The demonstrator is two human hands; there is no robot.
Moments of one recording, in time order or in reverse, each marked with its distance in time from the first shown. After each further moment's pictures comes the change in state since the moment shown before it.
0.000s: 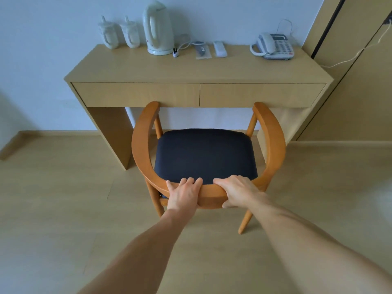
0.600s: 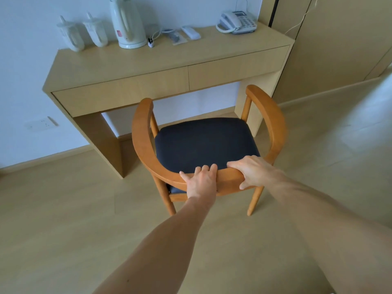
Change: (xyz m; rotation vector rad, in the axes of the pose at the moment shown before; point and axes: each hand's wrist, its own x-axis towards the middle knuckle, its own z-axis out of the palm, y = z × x) left_hand -0.066 -0.092 0.004 0.001 -0.032 0.218; right_hand -0.036 -0.134 0.012 0.024 -0.017 0.259
